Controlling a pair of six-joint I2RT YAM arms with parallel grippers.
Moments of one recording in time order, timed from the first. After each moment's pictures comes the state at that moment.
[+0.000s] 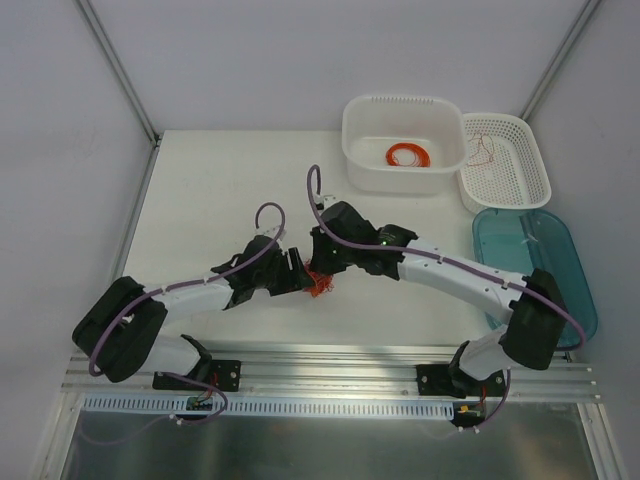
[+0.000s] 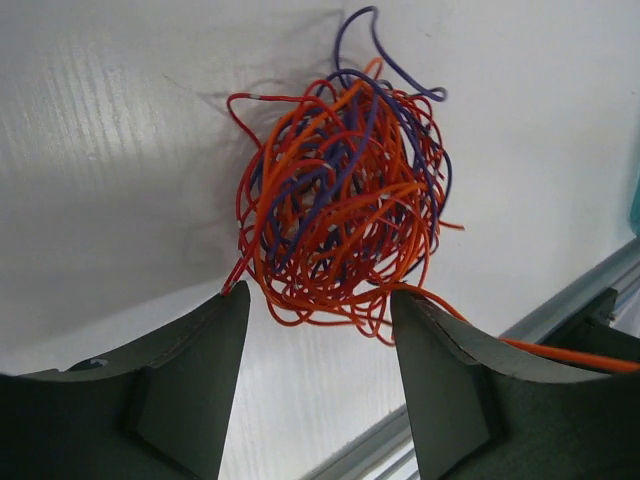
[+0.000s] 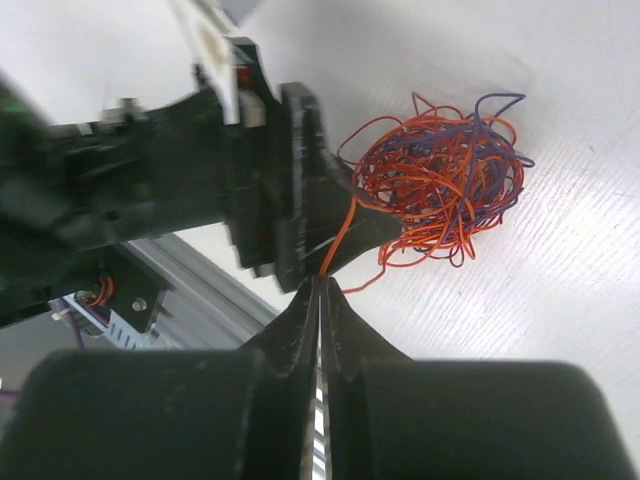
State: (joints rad) left arm -0.65 1.30 0.48 0.09 0.17 -0.83; right arm 1.00 1.52 1.24 -0.53 0.03 0.61
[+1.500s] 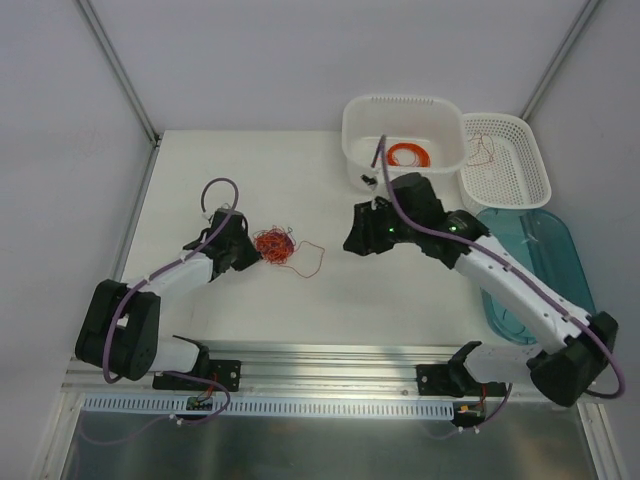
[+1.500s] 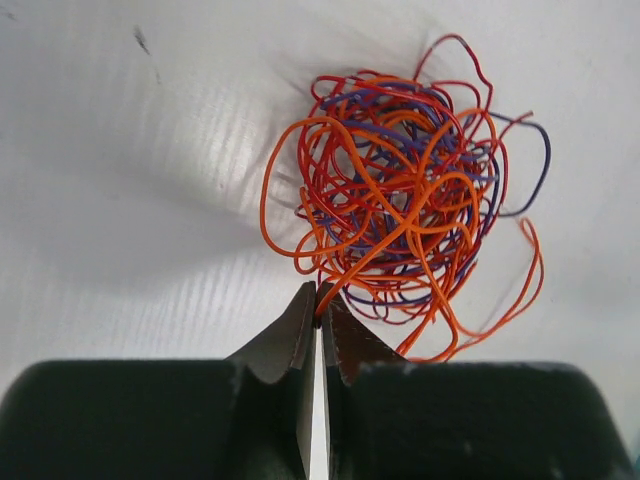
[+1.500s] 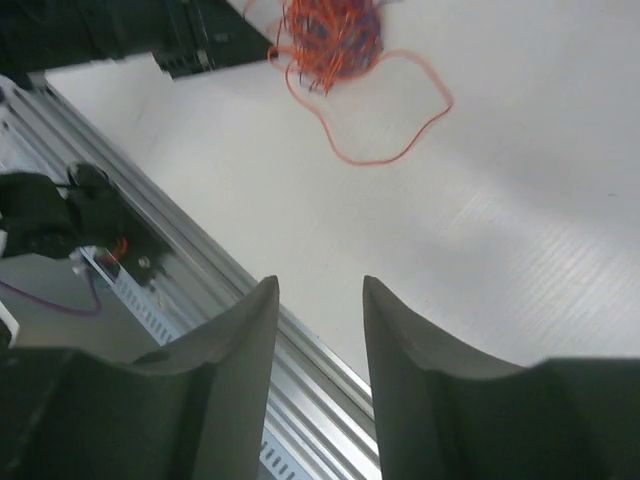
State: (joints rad) left arm -0.31 1.35 0.63 -0.17 -0.04 -0.83; right arm 0.68 1.20 1.27 -0.70 -0.23 0.36
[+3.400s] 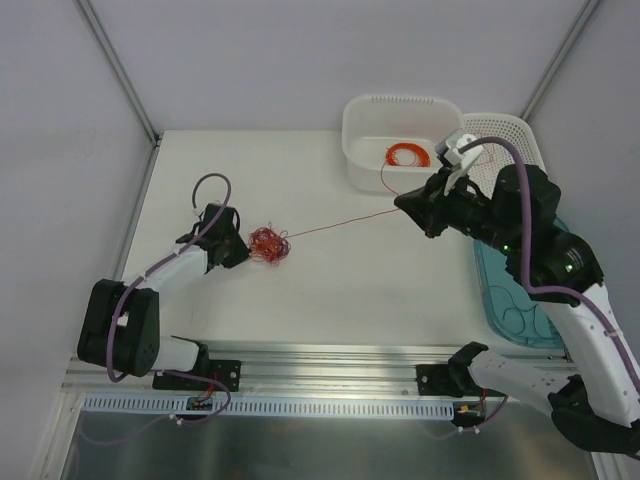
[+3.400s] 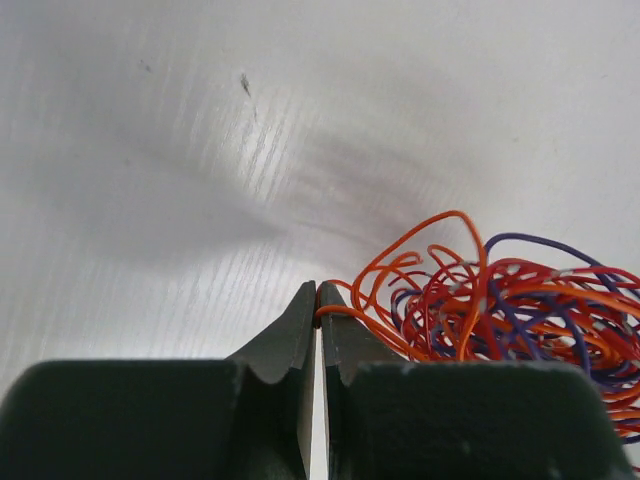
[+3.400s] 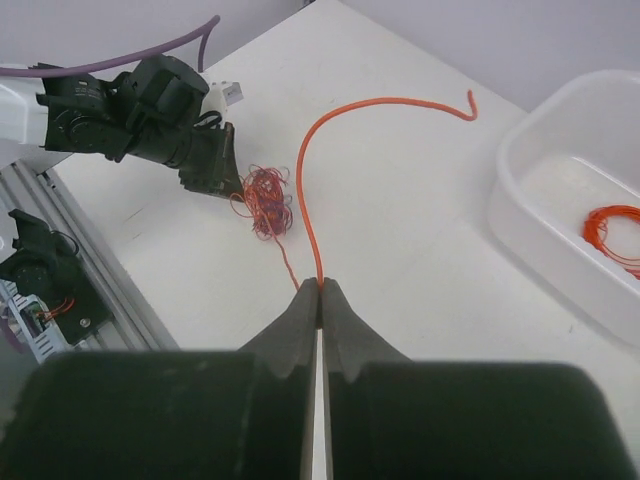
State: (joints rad) left arm -0.23 1.35 0.68 -0.29 -0.04 -0.75; right arm 0.64 1.01 1.52 -0.75 -0.21 0.01
